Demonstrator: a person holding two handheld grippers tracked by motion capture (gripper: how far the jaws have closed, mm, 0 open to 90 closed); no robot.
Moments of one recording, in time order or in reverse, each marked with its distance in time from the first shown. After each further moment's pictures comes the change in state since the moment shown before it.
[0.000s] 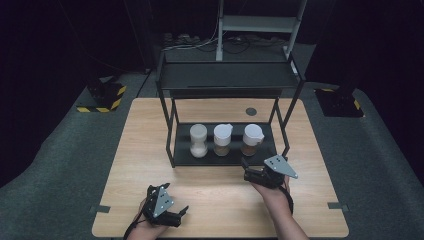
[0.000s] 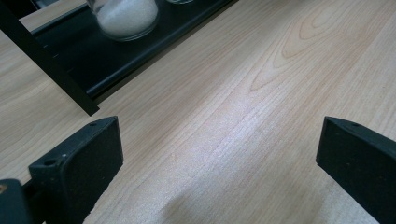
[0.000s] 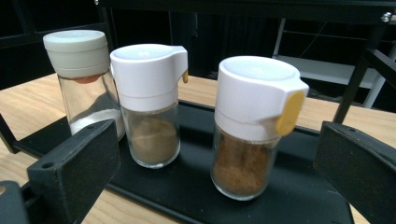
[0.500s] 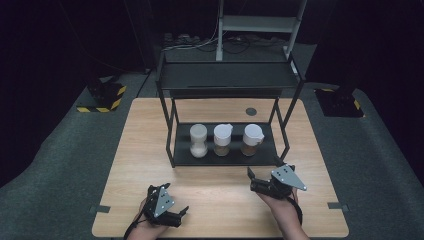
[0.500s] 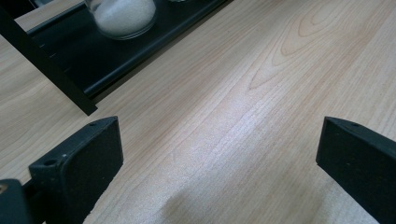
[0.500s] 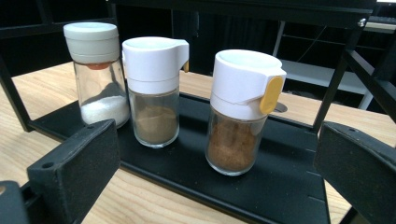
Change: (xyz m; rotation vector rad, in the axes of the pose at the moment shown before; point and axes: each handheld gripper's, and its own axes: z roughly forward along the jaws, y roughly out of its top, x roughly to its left) left arm -0.001 0.000 0.001 0.010 0.002 0.002; right arm -0.002 -0.008 -0.032 -0.007 0.004 -0.041
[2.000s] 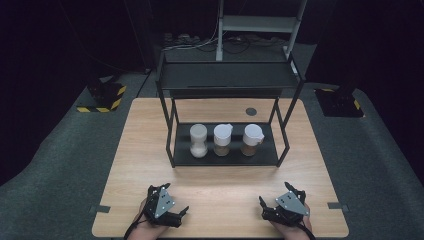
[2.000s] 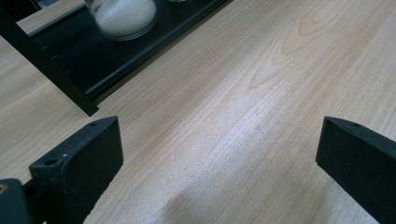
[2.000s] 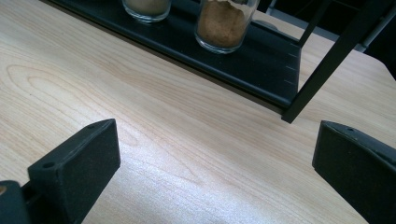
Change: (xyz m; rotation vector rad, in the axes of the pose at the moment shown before) left arm -0.001 0.000 0.000 0.002 0.006 0.013; right arm -0.005 -0.067 -0.046 0.235 -0.047 -0.175
